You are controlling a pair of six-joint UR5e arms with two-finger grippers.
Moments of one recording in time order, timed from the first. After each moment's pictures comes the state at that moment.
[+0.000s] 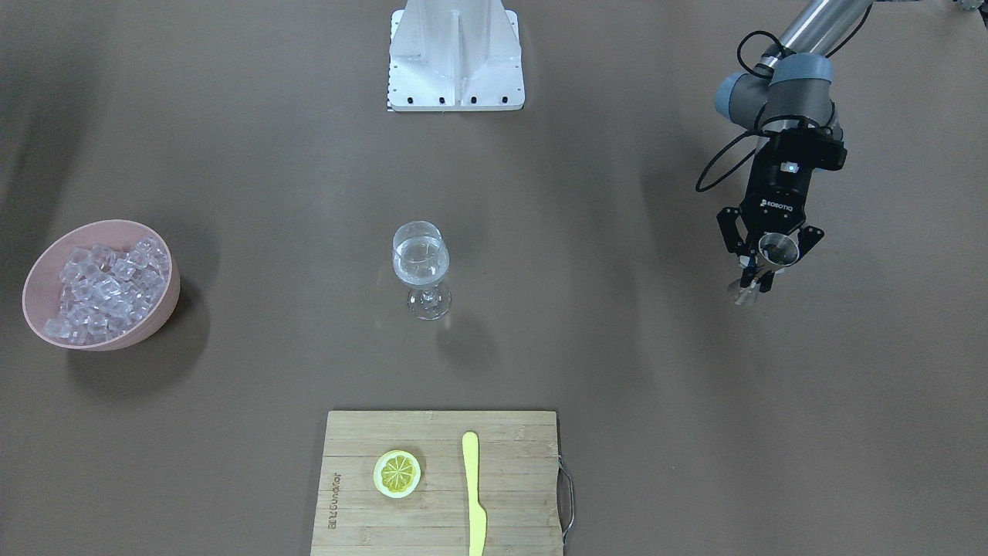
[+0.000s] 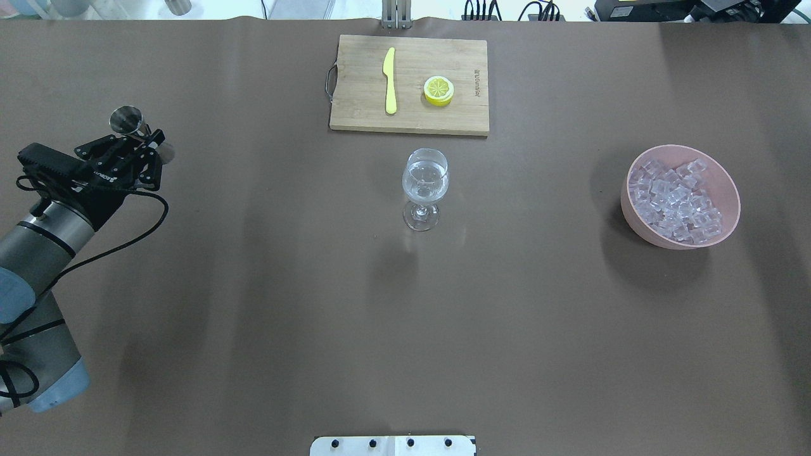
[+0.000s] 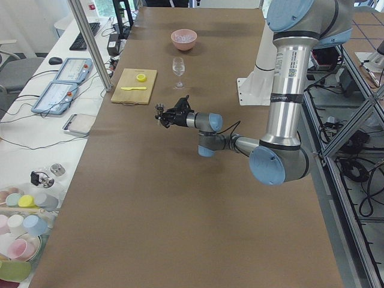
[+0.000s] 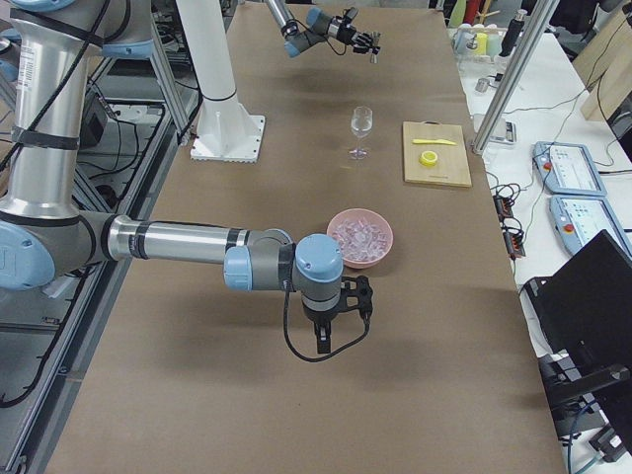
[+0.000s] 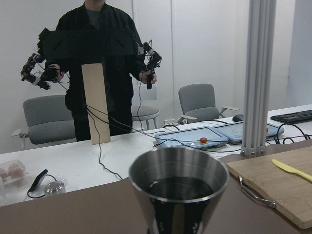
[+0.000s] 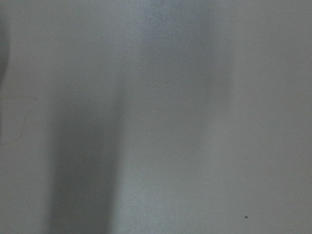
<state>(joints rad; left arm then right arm) -0.57 -1.67 -1.52 -3.16 -1.02 -0.60 1.58 -1.78 1.75 -1.48 2.33 -0.08</state>
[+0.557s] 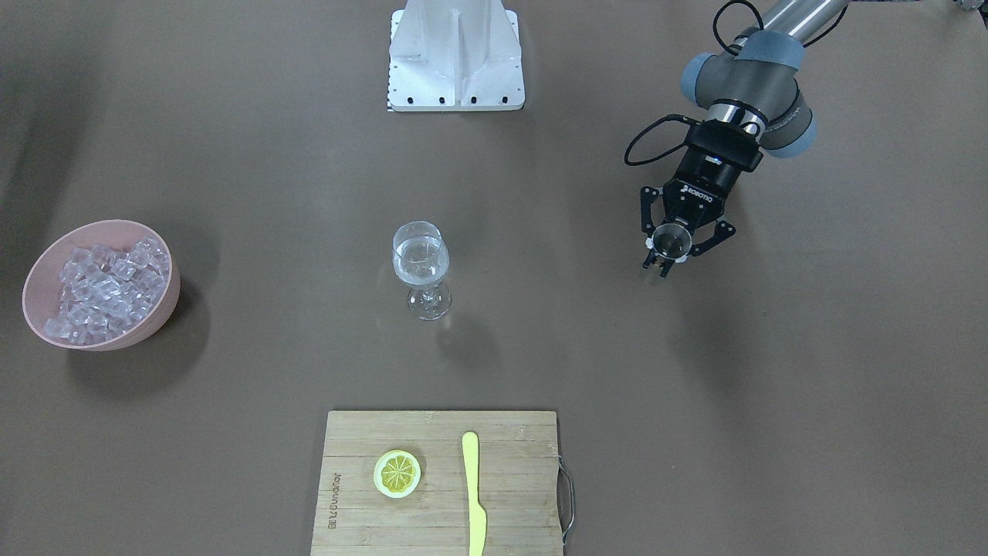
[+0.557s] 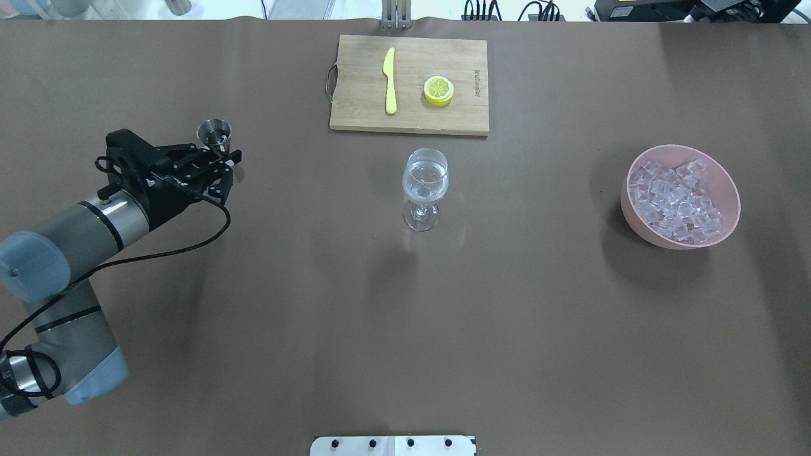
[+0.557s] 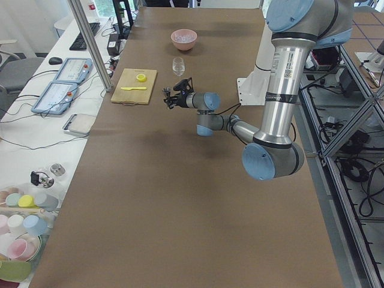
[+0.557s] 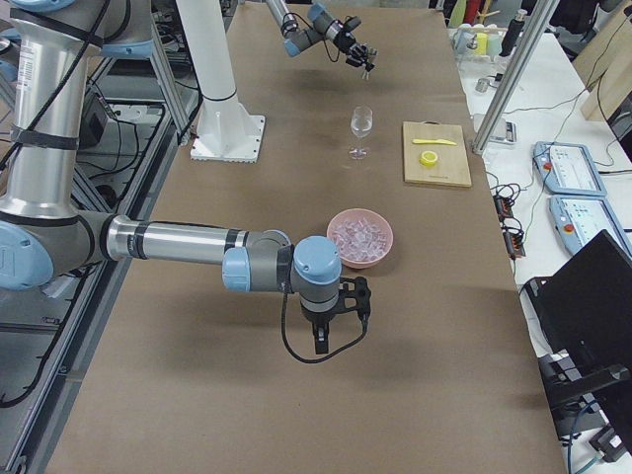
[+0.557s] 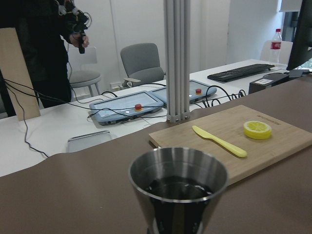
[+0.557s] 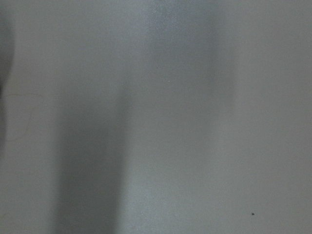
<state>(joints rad) -0.57 -1.77 -1.65 -2.91 -1.32 -0.56 1.58 -1.79 1.75 -1.48 2.33 -0.08</state>
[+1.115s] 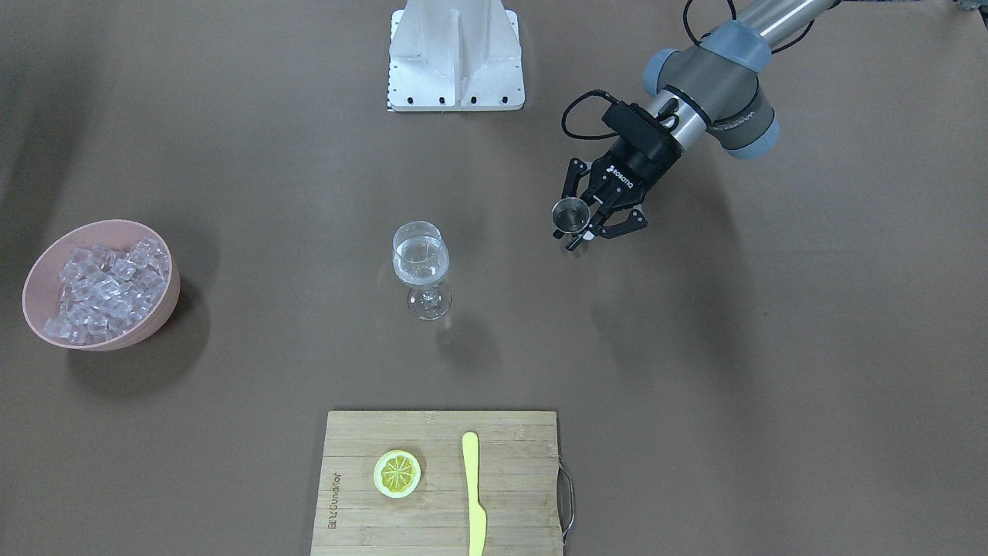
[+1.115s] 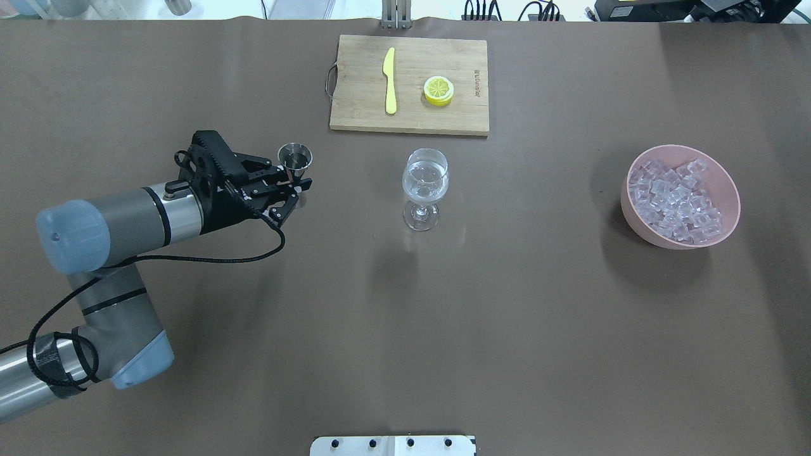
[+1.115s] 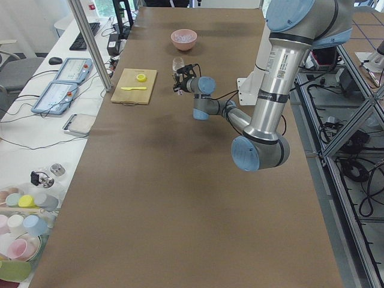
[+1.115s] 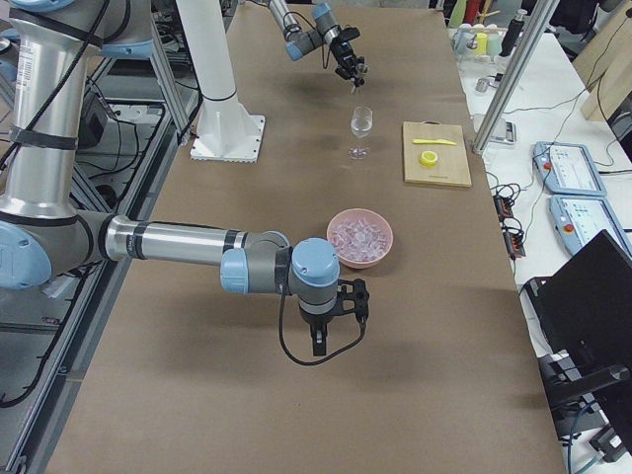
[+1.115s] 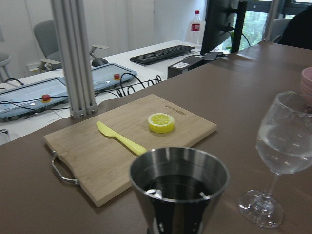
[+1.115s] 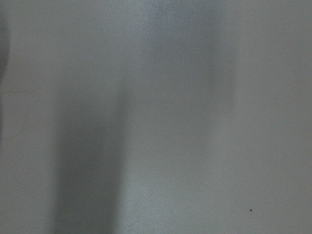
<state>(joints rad) -0.57 -1.90 -1.67 -2.79 -1.59 -0.39 1.58 -1.80 1.74 -1.48 2.33 -0.08</state>
